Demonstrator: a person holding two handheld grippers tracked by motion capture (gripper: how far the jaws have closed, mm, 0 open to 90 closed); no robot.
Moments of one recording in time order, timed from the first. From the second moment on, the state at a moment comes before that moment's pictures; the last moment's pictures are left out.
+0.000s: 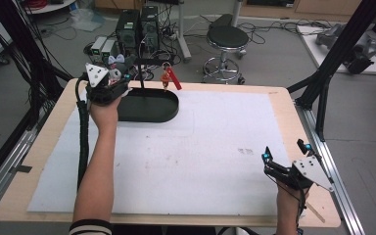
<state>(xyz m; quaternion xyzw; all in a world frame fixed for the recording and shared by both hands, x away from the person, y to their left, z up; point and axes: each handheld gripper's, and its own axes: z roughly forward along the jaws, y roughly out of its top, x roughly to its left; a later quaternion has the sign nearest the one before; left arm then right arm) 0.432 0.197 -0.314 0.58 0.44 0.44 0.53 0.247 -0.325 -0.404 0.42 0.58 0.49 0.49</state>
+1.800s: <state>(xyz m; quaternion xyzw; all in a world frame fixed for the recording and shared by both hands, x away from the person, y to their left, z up) 0.482 0.213 -0.324 0.56 0.49 0.42 0.52 0.252 -0.322 -0.411 0.42 0.60 0.46 0.50</state>
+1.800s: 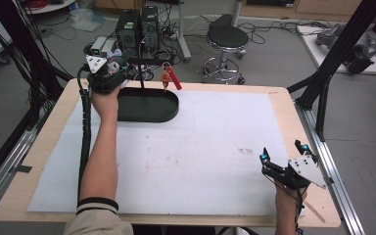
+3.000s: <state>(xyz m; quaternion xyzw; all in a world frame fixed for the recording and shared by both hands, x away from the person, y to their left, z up) 0.482 0.215 -0.327 0.56 0.51 0.40 0.52 0.252 -0.321 -0.411 0.42 0.60 0.46 0.50</state>
